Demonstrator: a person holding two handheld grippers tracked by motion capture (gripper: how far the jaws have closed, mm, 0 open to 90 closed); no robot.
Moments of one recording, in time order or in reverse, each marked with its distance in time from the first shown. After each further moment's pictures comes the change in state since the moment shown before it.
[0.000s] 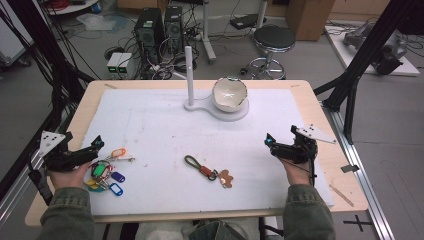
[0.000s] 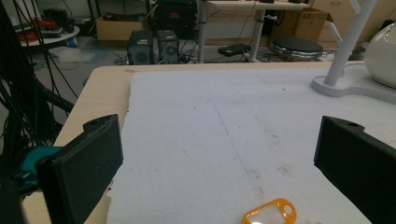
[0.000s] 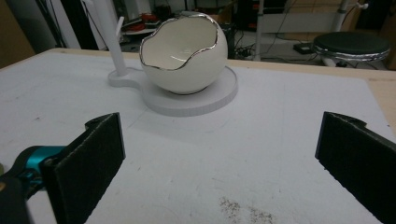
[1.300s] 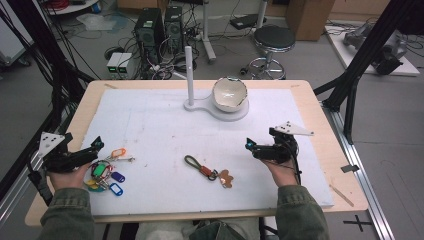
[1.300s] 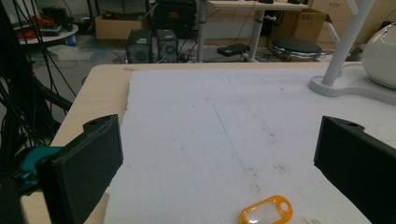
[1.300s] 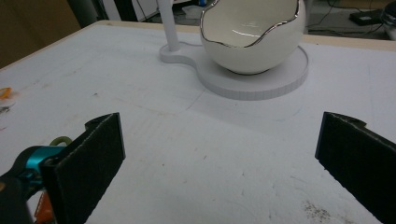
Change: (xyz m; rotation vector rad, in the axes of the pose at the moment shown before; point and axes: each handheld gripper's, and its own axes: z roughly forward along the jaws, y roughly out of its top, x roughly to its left) left arm -0.001 -0.001 -0.003 -0.001 -0.003 -0.012; right arm 0.041 0.007 0.023 0.127 0.153 -0.002
